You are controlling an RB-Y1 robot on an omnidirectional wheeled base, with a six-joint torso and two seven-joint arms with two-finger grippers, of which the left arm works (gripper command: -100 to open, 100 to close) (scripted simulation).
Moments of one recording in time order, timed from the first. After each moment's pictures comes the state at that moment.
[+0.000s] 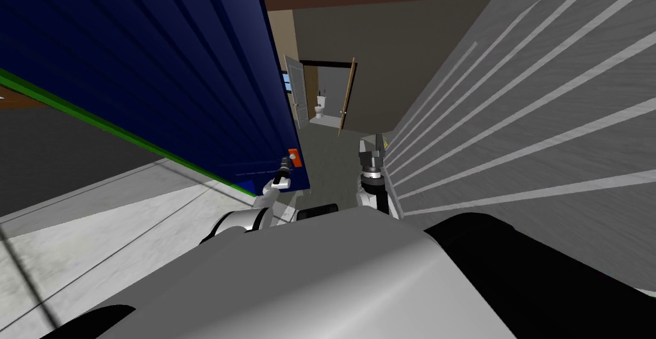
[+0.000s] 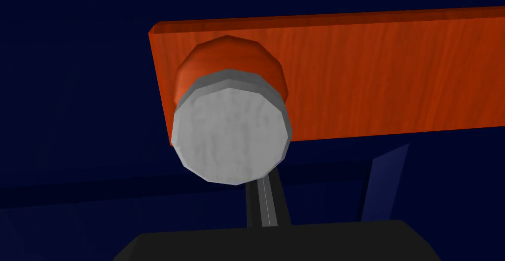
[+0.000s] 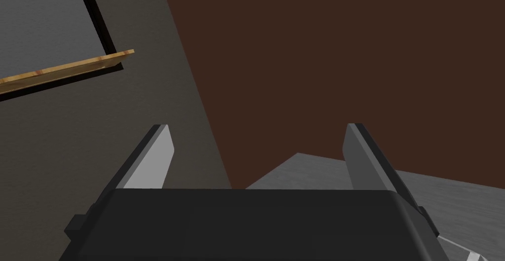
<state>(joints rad) -0.51 0.12 0.07 -0.57 0.04 -0.50 0.07</state>
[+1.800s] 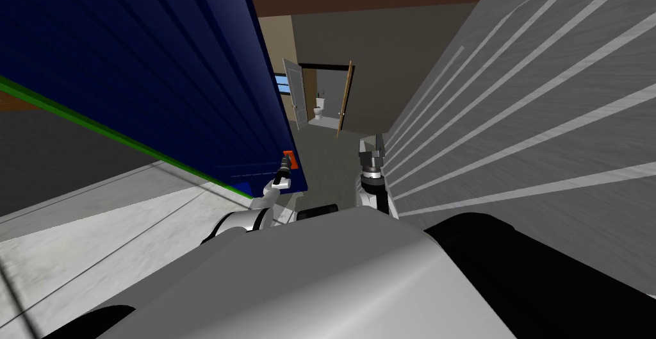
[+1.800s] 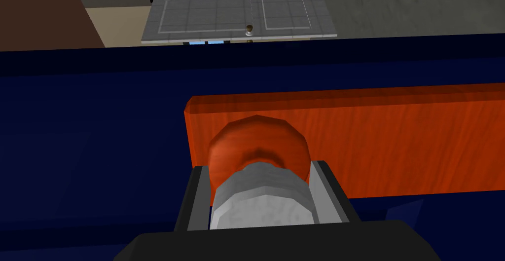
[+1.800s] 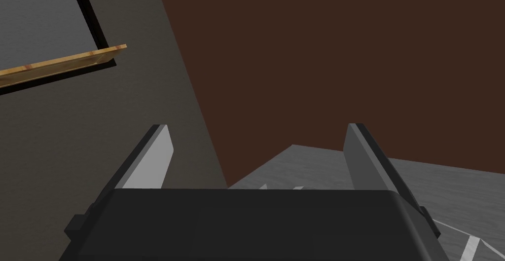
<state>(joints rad) -0.51 0.11 0.08 -0.58 0.05 -0.51 0.06</state>
